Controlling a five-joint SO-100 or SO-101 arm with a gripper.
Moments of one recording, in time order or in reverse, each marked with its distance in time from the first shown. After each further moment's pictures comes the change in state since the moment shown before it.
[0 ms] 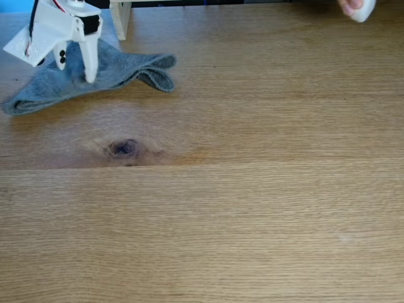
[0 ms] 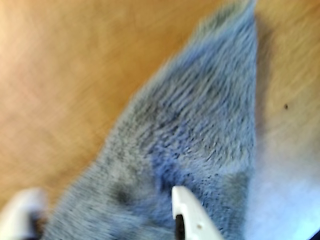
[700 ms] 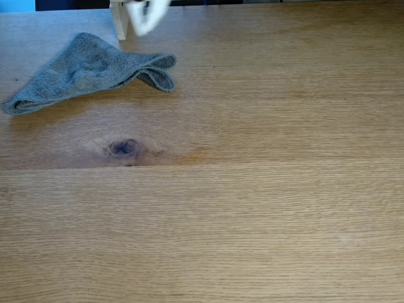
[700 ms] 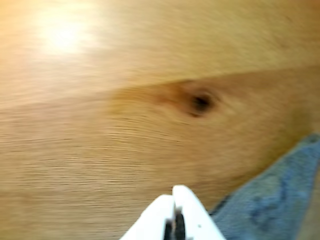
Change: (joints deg) arm -38.1 38.3 0.2 25.7 20.0
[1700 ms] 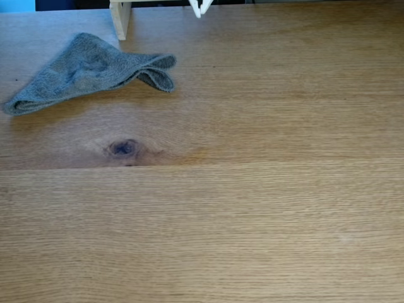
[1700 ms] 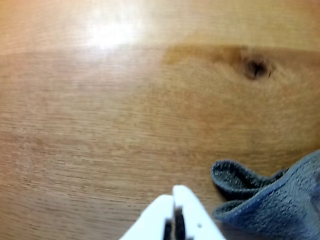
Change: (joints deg) arm -9.2 69.1 72.6 -4.7 2.0
